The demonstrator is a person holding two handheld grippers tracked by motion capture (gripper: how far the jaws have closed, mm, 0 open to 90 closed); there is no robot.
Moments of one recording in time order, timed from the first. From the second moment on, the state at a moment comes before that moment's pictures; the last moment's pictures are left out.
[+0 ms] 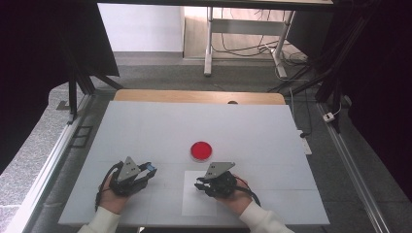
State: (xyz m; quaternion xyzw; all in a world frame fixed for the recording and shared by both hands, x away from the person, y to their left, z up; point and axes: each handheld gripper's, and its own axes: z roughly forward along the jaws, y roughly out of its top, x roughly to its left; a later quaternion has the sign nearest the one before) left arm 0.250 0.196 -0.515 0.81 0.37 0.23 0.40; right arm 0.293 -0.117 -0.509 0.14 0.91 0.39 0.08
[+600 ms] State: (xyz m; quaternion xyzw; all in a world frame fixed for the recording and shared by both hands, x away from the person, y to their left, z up) left arm 0.249 0.196 -0.515 0.81 0.37 0.23 0.40; right arm 0.292 -0.121 -0.514 0.14 0.90 0.41 0.08
